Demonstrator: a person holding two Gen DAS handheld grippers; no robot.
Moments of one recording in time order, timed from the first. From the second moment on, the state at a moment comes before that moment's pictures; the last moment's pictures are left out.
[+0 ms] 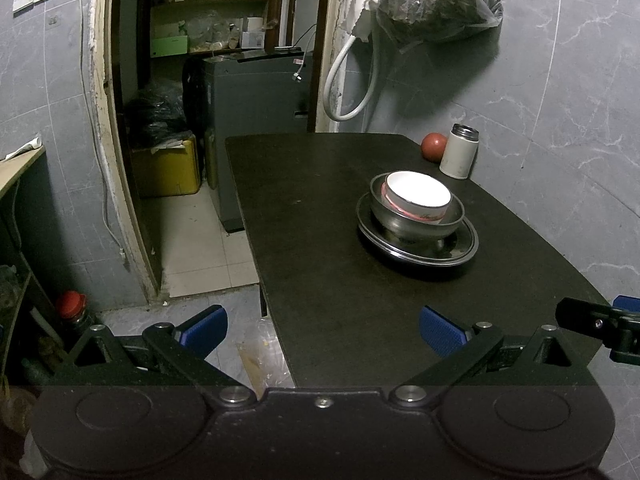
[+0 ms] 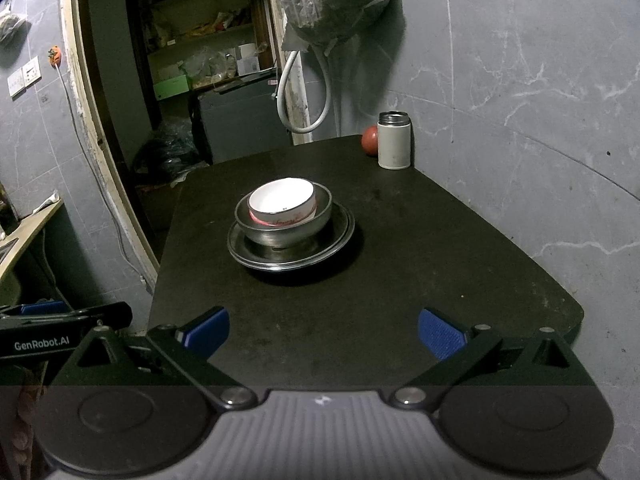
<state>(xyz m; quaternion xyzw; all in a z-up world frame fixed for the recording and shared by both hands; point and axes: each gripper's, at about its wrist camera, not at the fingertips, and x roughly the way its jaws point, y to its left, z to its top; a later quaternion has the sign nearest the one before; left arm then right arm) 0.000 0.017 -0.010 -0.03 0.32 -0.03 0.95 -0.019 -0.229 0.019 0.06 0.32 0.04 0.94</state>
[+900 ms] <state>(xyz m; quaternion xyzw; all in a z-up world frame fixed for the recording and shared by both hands) 0.004 0.009 -0.012 -0.02 0.33 -0.03 0.94 -0.019 -0.236 0.016 0.07 0.32 0.04 0.94</state>
